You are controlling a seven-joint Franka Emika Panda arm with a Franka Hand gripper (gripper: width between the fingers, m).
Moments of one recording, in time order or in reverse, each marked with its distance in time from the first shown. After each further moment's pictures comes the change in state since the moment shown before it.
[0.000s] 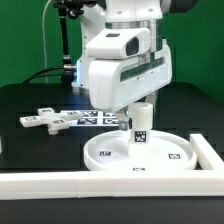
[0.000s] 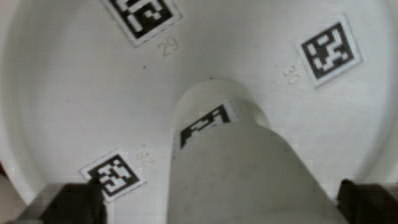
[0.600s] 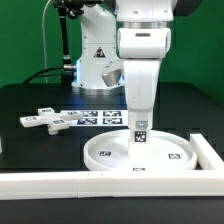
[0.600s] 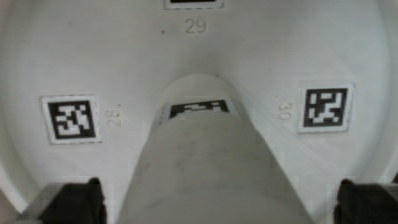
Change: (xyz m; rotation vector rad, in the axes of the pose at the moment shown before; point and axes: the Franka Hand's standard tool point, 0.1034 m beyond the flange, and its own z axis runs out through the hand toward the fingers) arm 0.004 -0.009 0.002 -0.020 -0.053 -0.456
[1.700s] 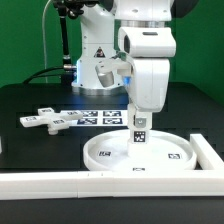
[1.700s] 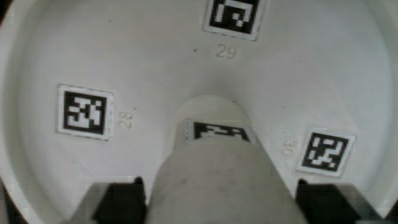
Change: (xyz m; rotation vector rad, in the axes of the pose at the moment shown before) arm -0.009 0.004 -0.001 -0.005 -0.027 -0.045
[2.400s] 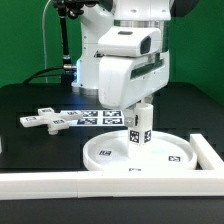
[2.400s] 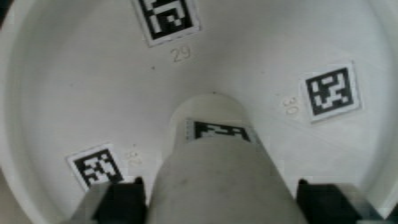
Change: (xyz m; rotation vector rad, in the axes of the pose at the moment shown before) arm 0.001 0.001 0.000 0.001 0.014 0.554
